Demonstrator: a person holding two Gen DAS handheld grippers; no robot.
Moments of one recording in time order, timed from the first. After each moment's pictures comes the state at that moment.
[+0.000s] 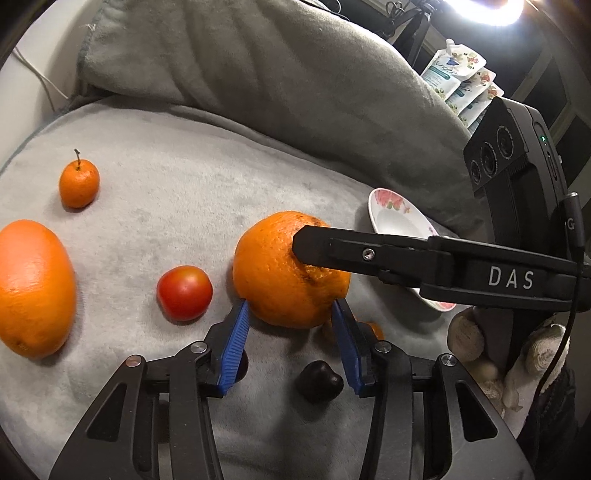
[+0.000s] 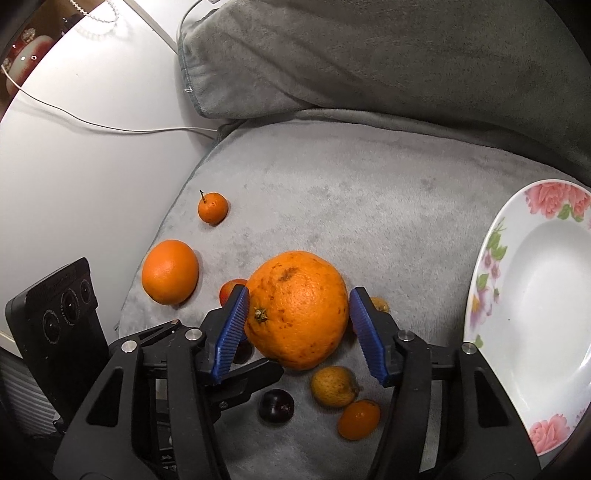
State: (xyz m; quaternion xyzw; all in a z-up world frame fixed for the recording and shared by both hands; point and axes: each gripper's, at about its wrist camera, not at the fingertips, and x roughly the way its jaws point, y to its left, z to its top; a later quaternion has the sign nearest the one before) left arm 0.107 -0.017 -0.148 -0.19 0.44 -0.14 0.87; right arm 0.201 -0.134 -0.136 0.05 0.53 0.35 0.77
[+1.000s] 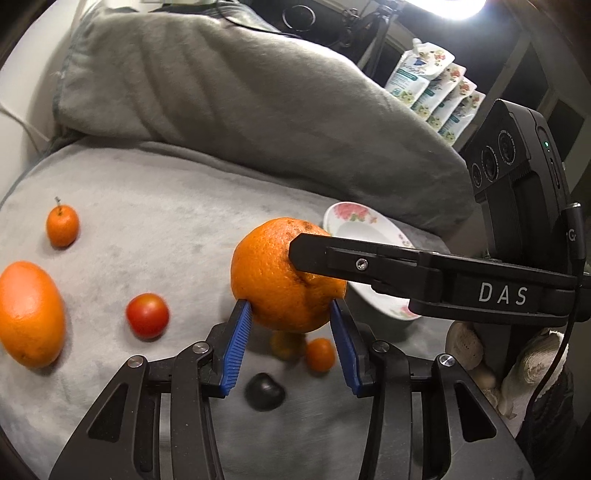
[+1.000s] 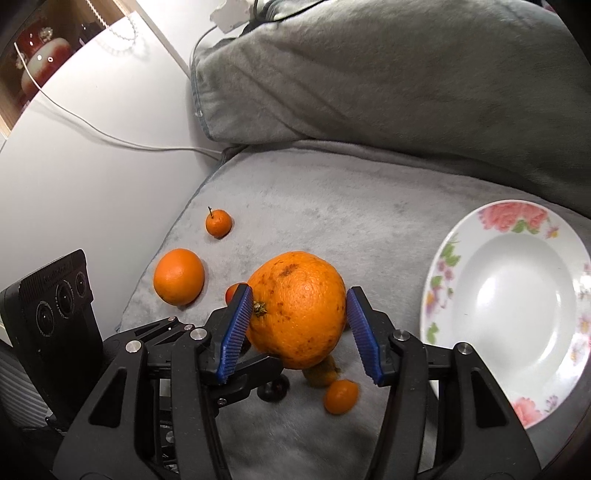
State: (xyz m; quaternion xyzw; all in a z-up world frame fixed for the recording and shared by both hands) left arm 0.106 -0.047 -0.115 -0.16 0.41 -0.16 0.88; right arm 0.186 -0.166 -0.102 0.05 0.49 0.34 0.80
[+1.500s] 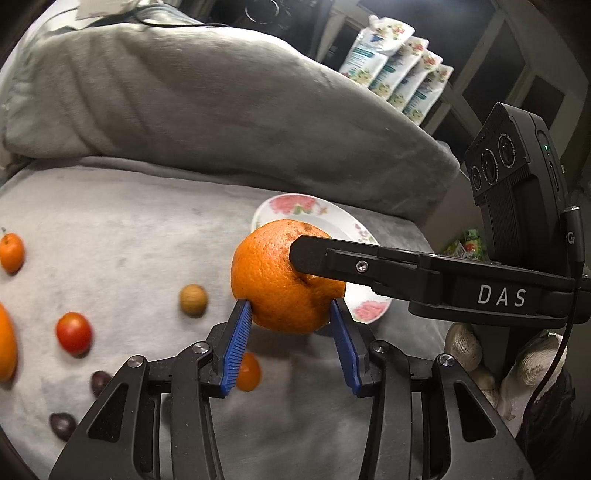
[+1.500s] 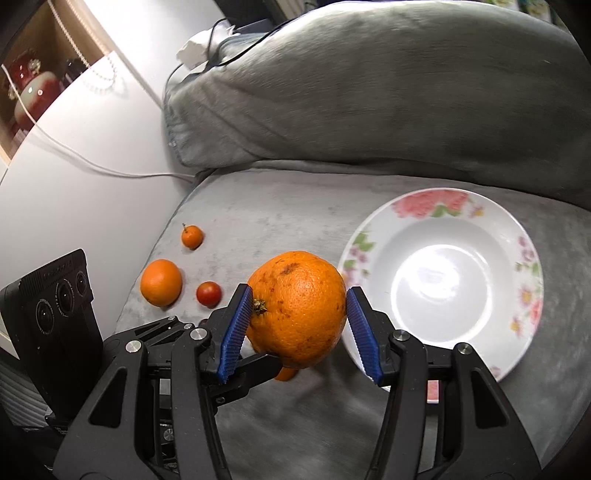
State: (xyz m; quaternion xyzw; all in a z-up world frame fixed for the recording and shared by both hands) left arm 0.119 -0.104 -0.106 -0.14 0.41 -0.21 0.88; right arm 0.182 -0.236 -0.091 0.08 0.48 0.30 0.82
